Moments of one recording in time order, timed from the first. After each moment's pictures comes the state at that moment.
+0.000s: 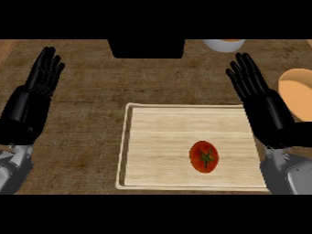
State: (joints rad) left arm -0.29 0.54 -0.28 -1.68 0.37 0.36 0.00; right arm -0.26 -0.20 0.15 -1.71 -0.30 -0.06 0.07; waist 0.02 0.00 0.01
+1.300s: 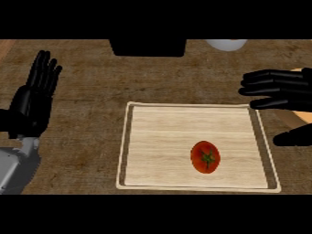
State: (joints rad) left arm -0.29 0.45 -0.20 -1.53 0.42 0.35 -0.05; right arm -0.50 -0.77 0.21 -1.59 0.22 0.43 -0.80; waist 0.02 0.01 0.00
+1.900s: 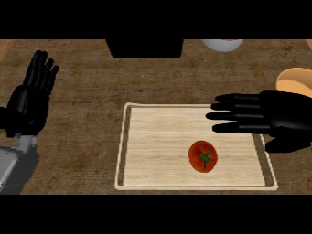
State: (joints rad) left arm -0.29 0.42 -0.15 -1.50 0.40 0.31 -0.04; right arm -0.50 -0.77 0.41 -1.60 0.52 0.35 -0.81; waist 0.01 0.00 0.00
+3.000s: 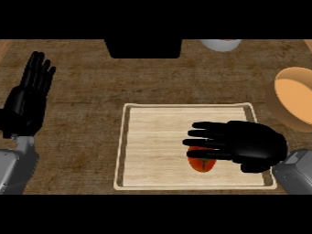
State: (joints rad) left arm -0.27 0.35 -0.04 -1.51 0.30 0.22 -0.01; right arm -0.34 -0.55 0.46 -1.60 0.84 0.29 -0.81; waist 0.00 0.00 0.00
